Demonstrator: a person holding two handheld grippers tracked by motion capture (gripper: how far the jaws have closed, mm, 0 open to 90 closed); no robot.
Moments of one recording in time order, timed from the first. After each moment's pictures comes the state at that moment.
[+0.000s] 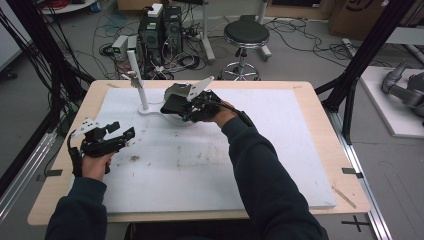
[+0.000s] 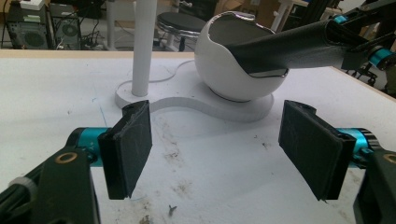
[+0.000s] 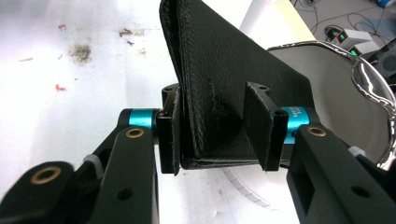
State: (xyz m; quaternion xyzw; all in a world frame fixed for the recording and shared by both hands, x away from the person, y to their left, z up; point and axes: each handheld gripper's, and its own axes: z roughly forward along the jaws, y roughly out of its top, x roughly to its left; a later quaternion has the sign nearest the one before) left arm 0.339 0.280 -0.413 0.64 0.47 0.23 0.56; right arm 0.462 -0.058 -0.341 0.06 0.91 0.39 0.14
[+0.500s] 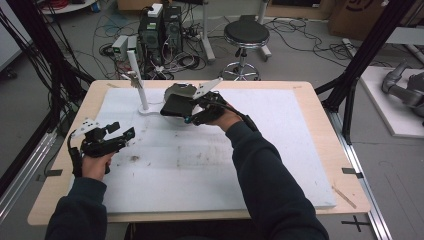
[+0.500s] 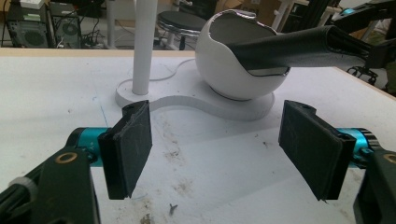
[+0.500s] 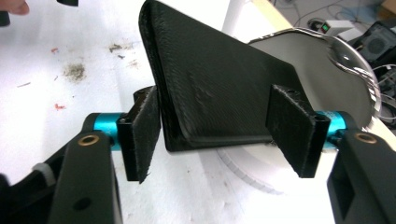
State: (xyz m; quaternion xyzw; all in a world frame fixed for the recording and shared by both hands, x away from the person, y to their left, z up) left arm 0.340 0.280 -0.414 0.64 0.47 0.23 0.56; right arm 0.453 -0.074 -0.342 0.13 0.89 0.42 0.14
